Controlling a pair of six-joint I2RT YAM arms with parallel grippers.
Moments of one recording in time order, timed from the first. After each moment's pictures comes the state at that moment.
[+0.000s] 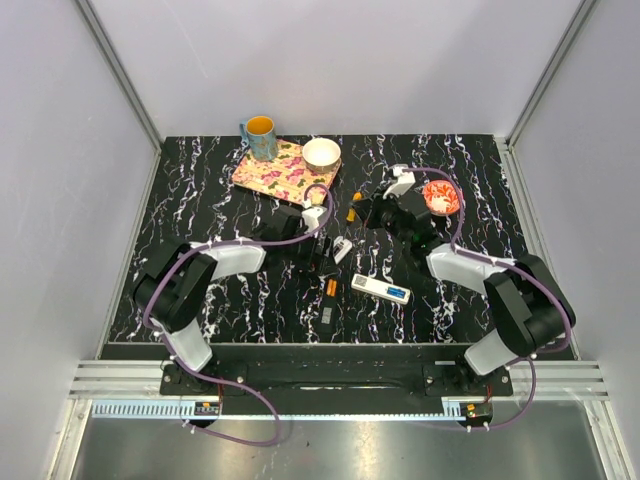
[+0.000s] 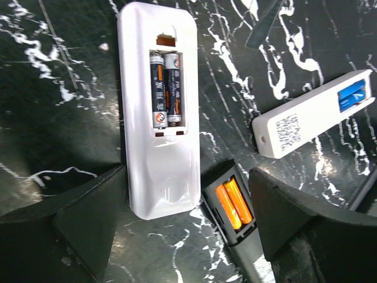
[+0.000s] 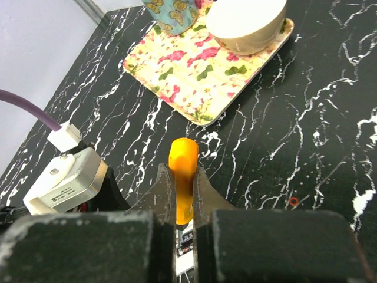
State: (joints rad) left arm -0.57 1.72 0.86 0.07 0.42 -0.22; right arm 0.50 1.55 0.77 0.63 -0.08 0.46
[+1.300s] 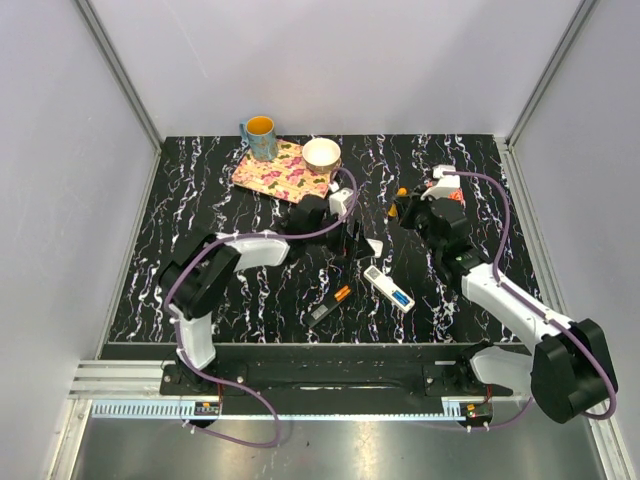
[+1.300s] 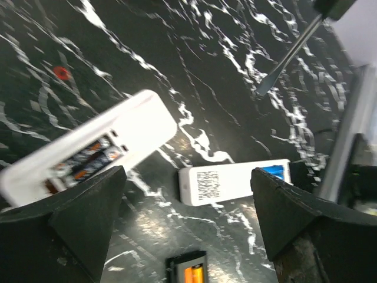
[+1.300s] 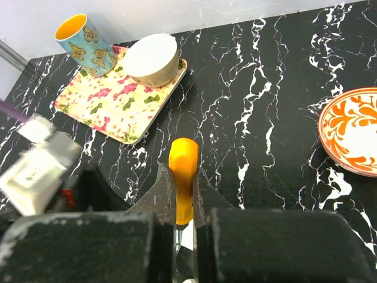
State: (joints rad) left arm -0.68 1.91 1.04 0.39 0.53 -0.46; right arm 0.42 1.18 0.69 0.32 0.17 0.37
